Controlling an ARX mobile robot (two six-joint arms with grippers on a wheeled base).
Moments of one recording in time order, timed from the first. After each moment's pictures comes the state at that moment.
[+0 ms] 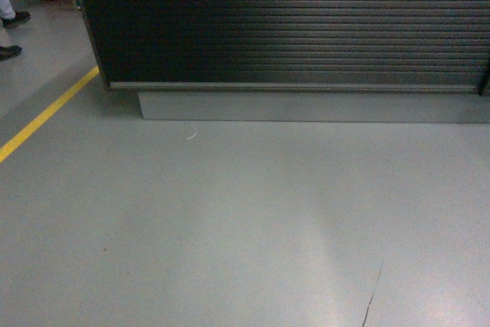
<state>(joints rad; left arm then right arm) 0.00 0.01 0.01 0.00 0.00 -0.01 0.00 0.01 0.01 0.00 0.00 0.00</state>
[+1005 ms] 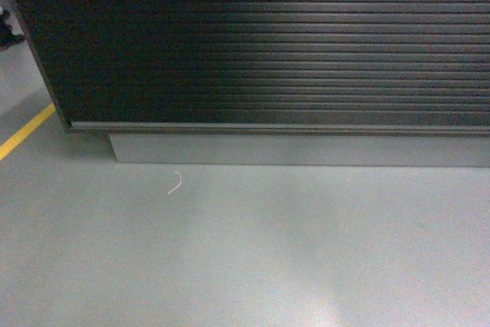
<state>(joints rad) 0.00 0.01 0.01 -0.01 0.00 -0.01 0.00 0.01 0.01 0.00 0.00 0.00</state>
